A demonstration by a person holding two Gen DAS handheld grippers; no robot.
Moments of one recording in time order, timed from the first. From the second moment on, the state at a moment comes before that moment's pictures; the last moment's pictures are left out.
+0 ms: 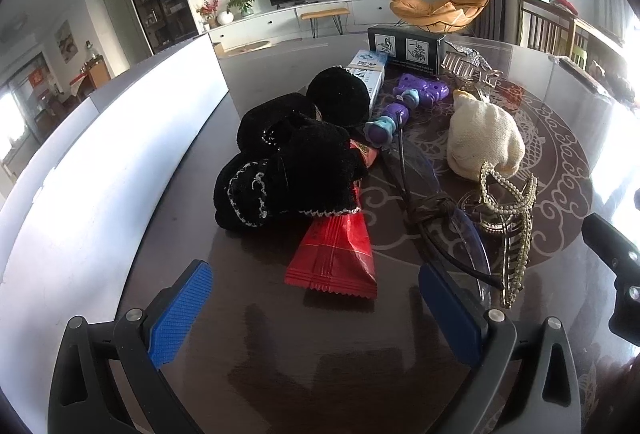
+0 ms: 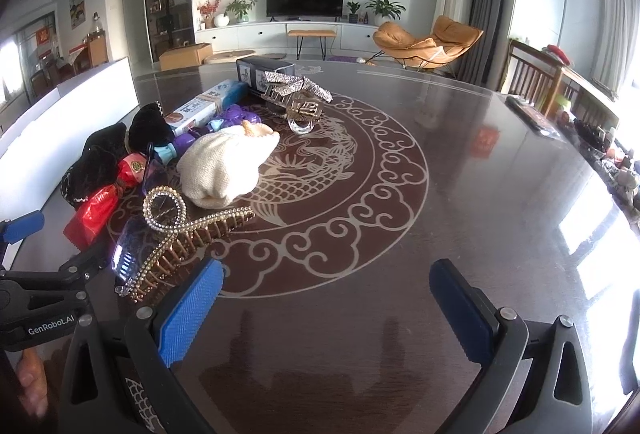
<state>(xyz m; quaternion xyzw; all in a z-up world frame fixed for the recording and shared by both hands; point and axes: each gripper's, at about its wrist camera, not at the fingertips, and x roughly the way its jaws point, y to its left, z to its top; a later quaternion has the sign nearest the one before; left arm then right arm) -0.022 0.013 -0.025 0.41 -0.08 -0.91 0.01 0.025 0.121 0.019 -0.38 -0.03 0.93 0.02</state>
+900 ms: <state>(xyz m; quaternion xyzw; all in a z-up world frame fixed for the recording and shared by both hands) -0.031 0.000 -0.037 0.46 -0.02 -0.89 -0.03 0.009 0.099 -0.003 -0.43 -0.09 0.90 0.01</state>
